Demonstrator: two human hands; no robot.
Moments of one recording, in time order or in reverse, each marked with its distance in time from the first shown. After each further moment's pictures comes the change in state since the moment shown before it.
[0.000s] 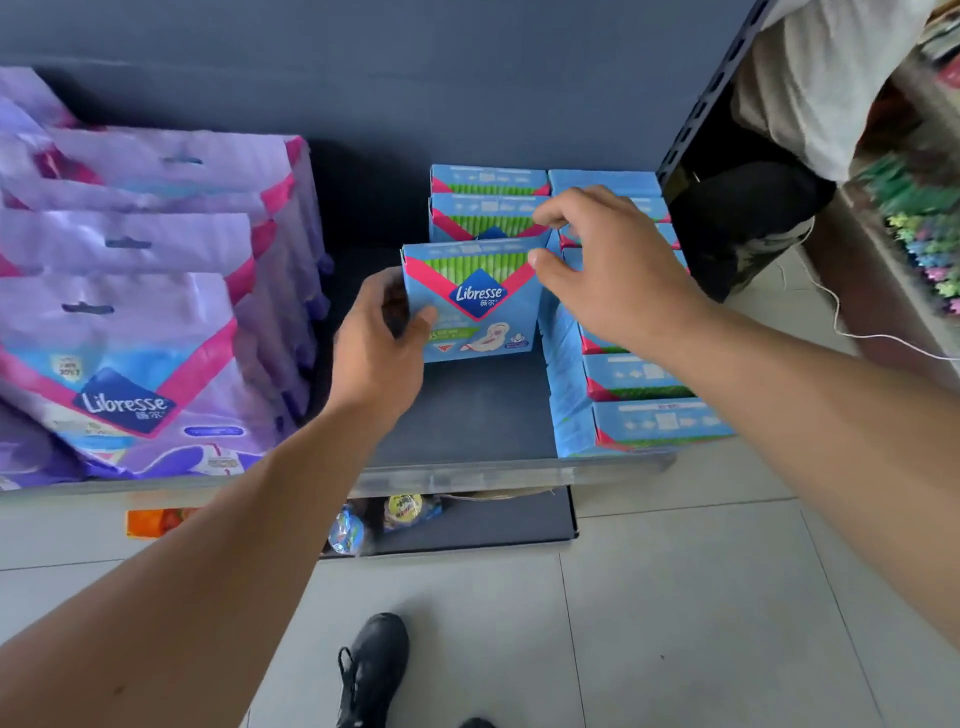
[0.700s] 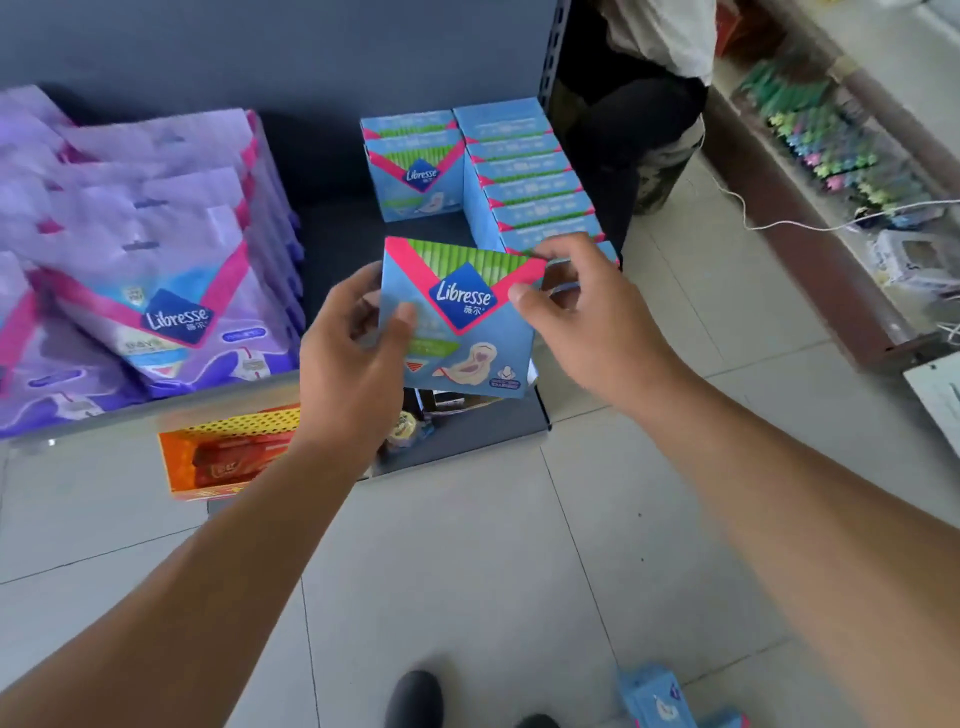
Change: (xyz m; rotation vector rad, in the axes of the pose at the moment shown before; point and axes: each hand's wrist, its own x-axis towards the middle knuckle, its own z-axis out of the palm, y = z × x) left_hand -0.174 0.064 -0.069 -0.183 -0.173 0.020; right_hand -0.201 -0.081 -0.034 0.466 0.157 0.378
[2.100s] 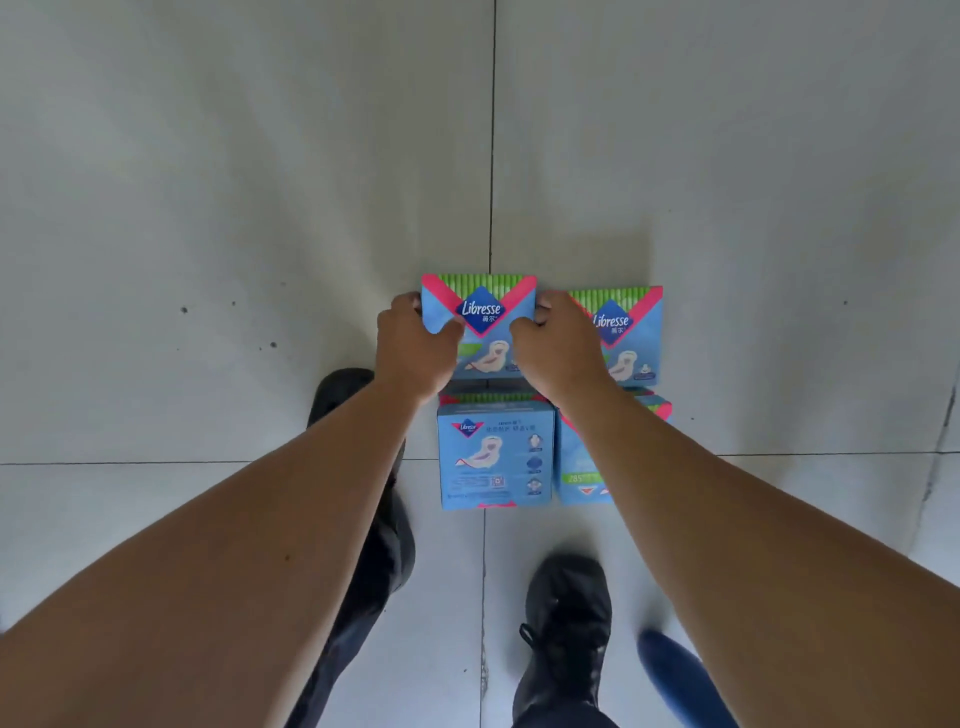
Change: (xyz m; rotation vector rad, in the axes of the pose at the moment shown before) left_hand -0.345 -0.584 0.523 1.035 -1.344 -0.150; right_hand -0.463 0.699 0.034 0.481 0.769 1.433
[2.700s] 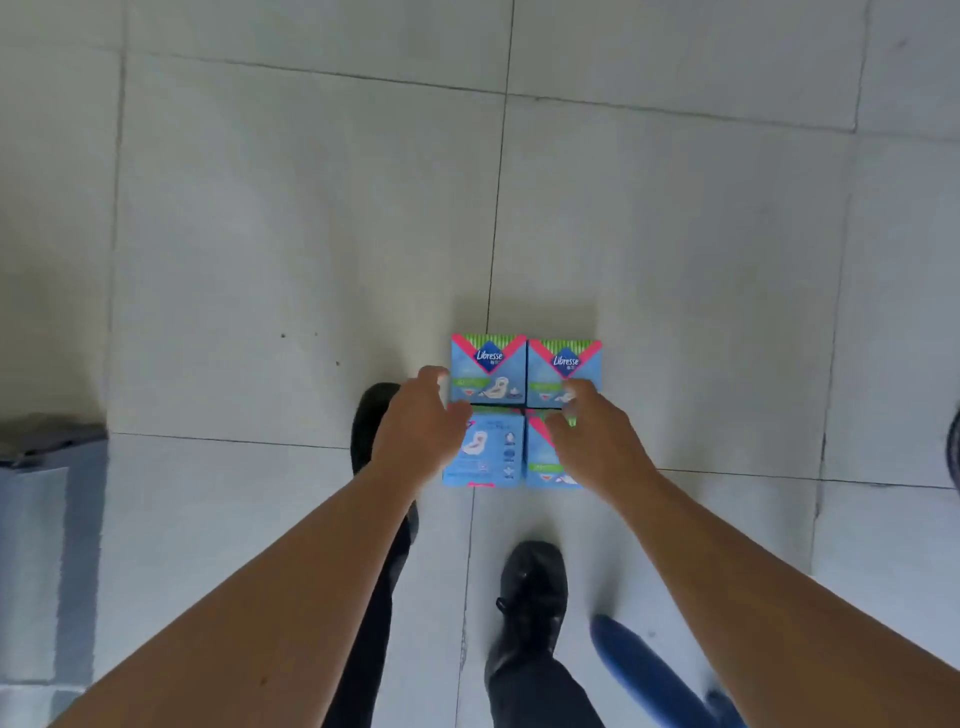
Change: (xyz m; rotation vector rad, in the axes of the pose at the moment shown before) left_hand -0.174 0.073 -0.073 0.313 -0.042 0.068; right_hand -0.153 -0.032 -0.115 -0.305 -0.133 0.009
